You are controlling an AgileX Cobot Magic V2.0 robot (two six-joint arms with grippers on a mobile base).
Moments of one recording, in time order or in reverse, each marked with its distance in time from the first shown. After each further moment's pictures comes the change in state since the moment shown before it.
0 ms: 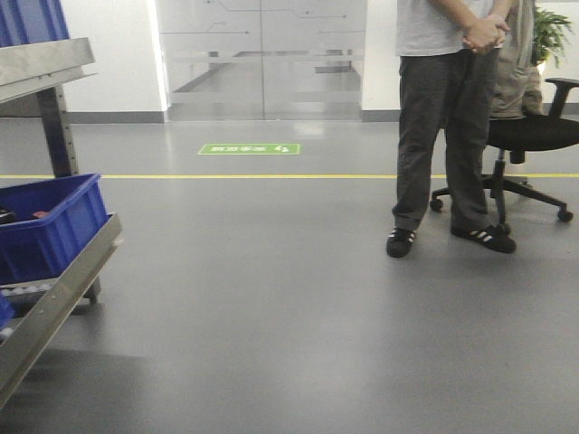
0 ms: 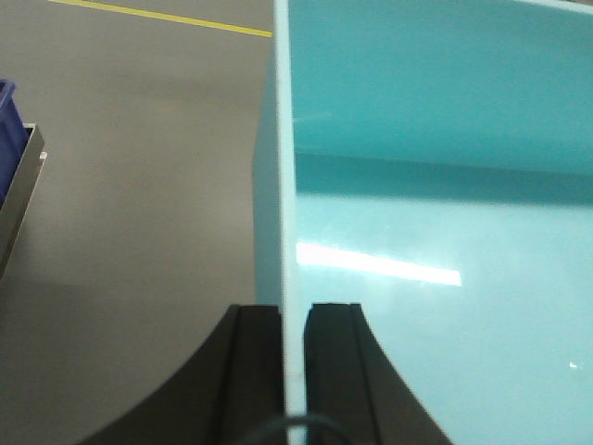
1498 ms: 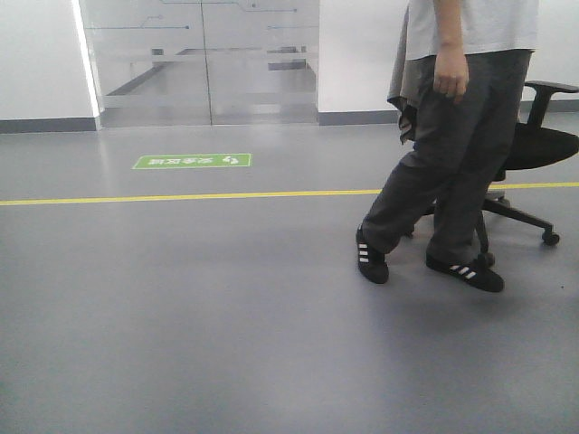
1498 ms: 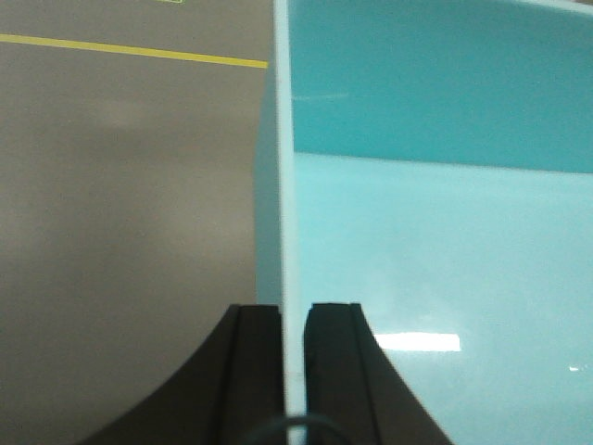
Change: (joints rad) left arm 0.000 0.002 0.000 0.000 0.000 0.000; right arm 0.000 -0.001 0.000 -0.002 0.000 0.000
